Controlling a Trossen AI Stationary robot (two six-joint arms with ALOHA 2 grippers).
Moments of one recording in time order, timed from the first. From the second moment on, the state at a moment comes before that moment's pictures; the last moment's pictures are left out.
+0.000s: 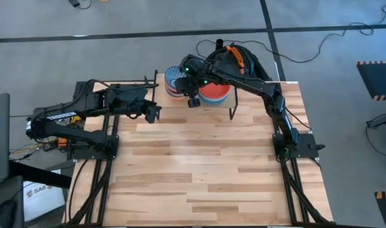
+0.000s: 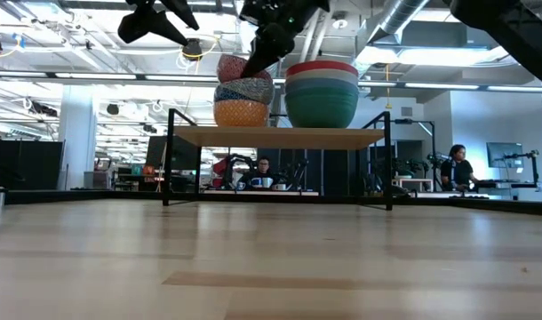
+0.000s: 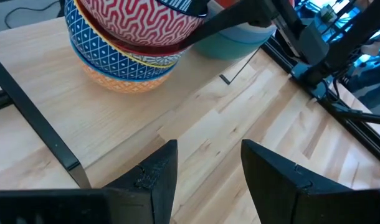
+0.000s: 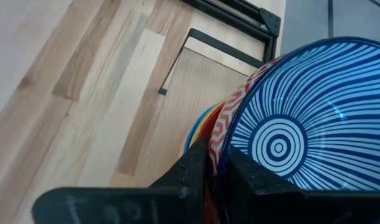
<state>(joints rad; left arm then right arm) 0.19 1.01 1.14 -0.68 -0.24 -0.62 -0.35 2.15 2.33 -0.98 -0.12 -0.68</state>
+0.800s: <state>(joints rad) 0.19 1.01 1.14 -0.66 -0.30 -0.57 -0.32 2.12 2.36 -0.98 0.08 -0.71</state>
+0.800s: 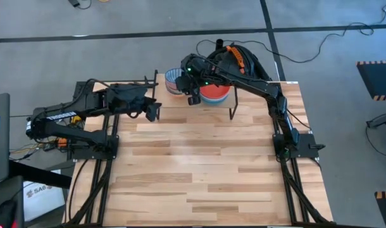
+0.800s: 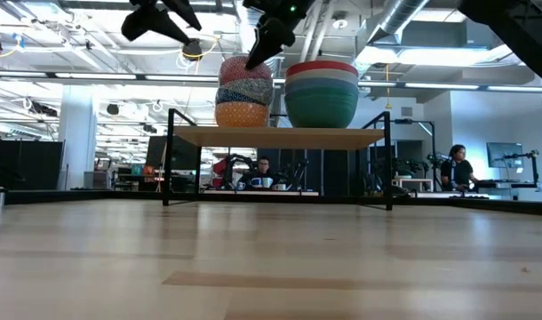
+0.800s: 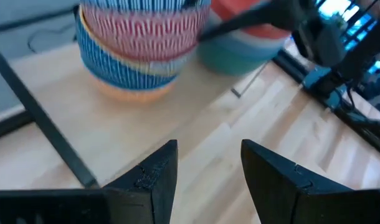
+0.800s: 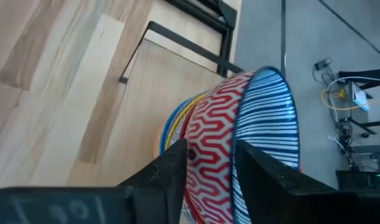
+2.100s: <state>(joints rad) 0.36 1.15 1.14 -0.41 -0.35 -0.30 -0.29 2.07 2.32 -1.07 0.14 -0.61</state>
